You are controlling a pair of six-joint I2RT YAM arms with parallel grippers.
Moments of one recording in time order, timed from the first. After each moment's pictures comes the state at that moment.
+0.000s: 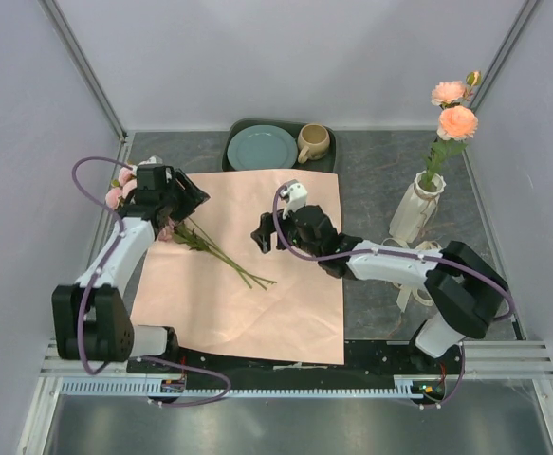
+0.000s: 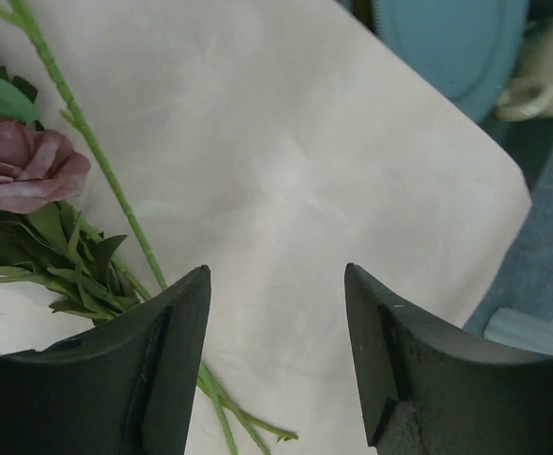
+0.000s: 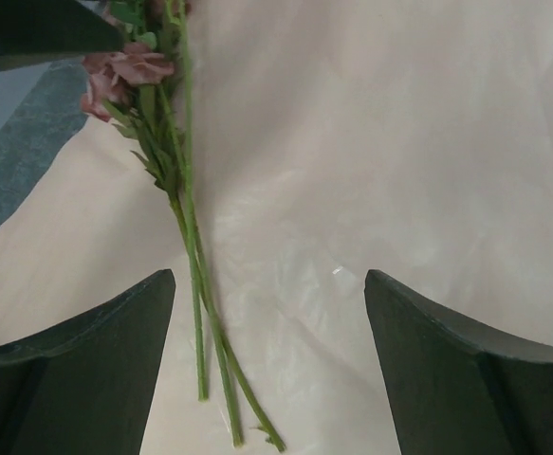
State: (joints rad) left arm -0.06 1.27 0.93 -0.31 0.13 -0.70; right arm 0.87 1.56 0.92 0.28 0.11 0.41
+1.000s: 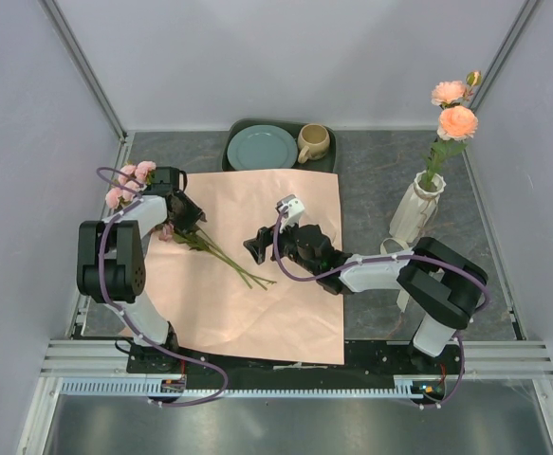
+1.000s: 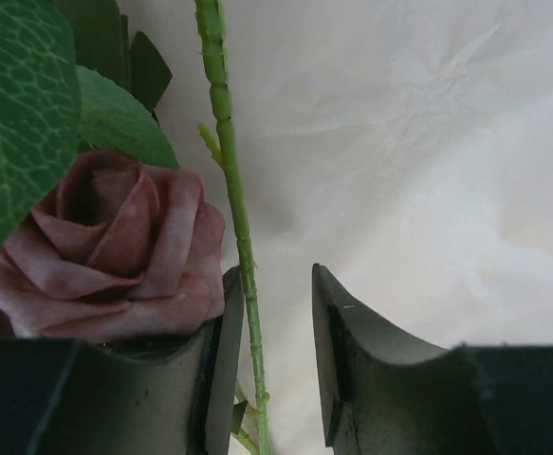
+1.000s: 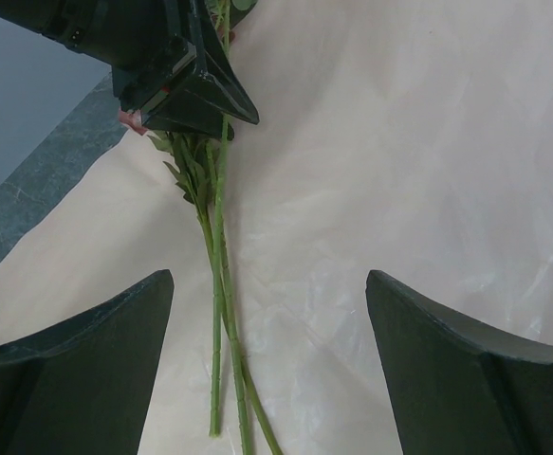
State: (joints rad) left arm -0.01 1.72 1.04 -0.39 0.05 -0.80; right arm 0.95 1.70 0.75 0.77 0.13 0.39
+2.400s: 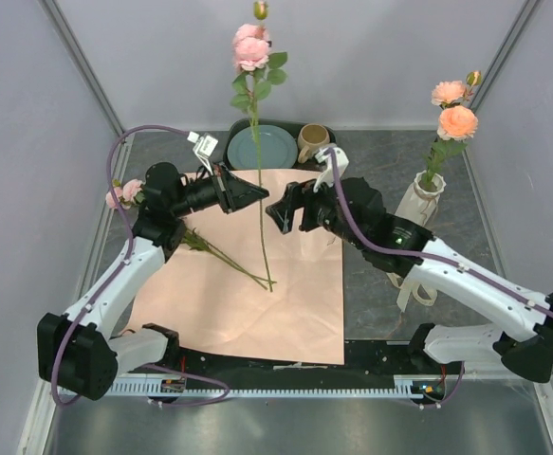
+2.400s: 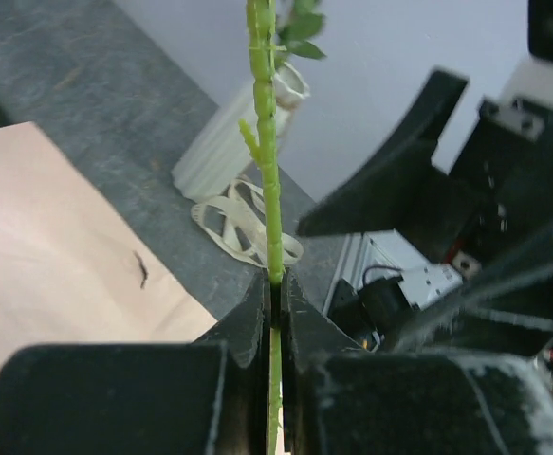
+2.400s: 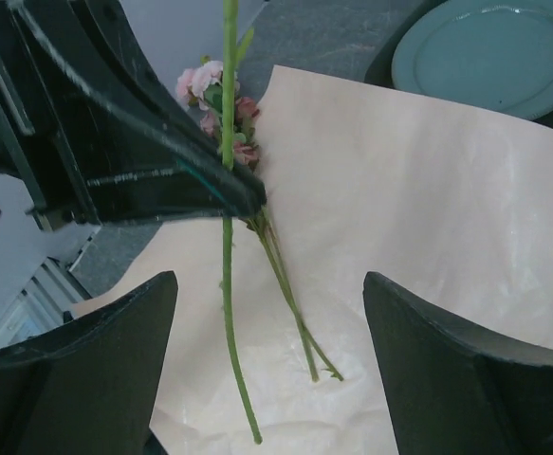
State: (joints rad) left arm -0.30 1.18 0.90 0.29 0.82 -0.69; right arm 0.94 1.23 1.20 -0.22 0.19 0.46
